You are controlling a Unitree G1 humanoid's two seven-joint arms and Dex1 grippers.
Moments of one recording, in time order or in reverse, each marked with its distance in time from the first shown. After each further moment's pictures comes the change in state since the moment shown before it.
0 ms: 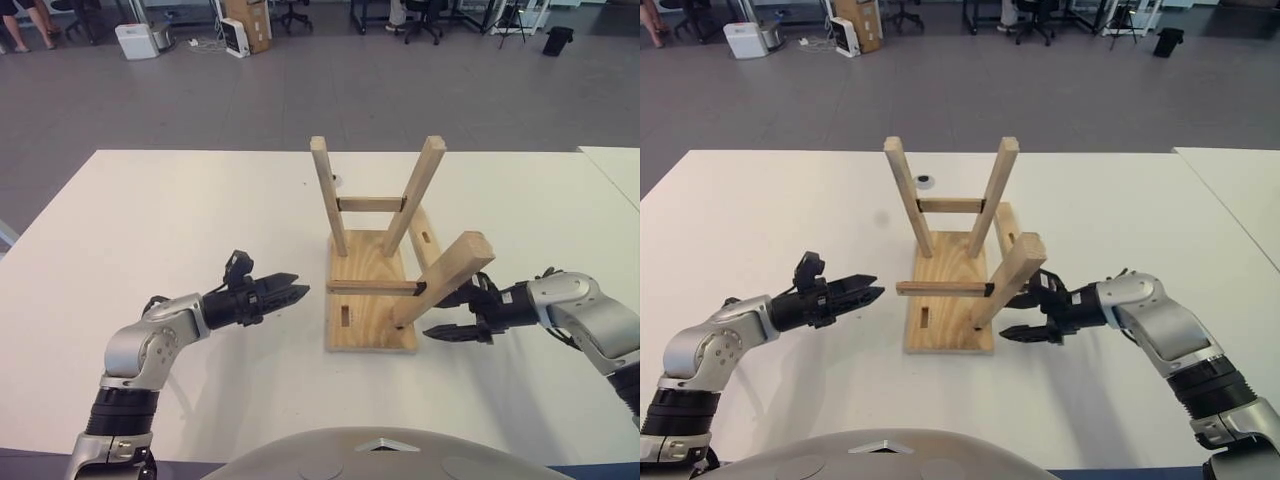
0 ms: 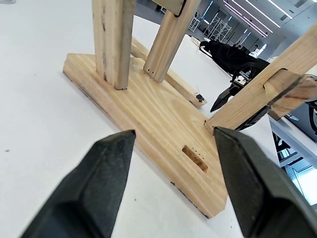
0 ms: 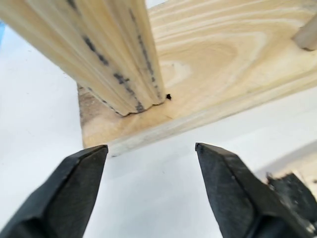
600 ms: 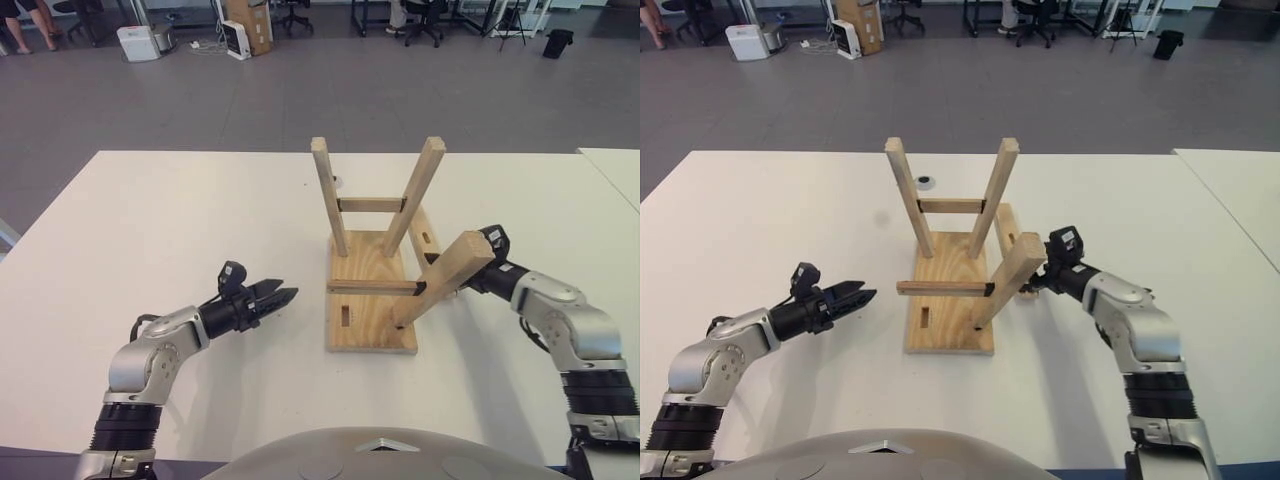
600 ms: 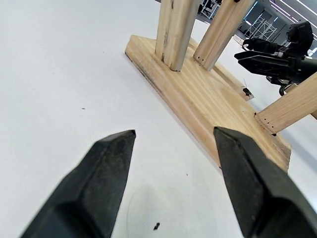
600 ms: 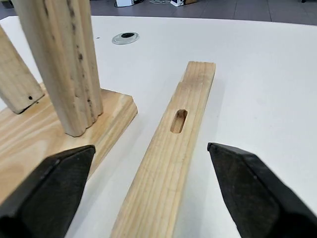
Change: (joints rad) left arm 0.056 -0.037 0.007 0.043 0.084 -0.089 0.124; right arm 0.014 0.449 -0.306 0.009 -0.028 0.207 -0.730
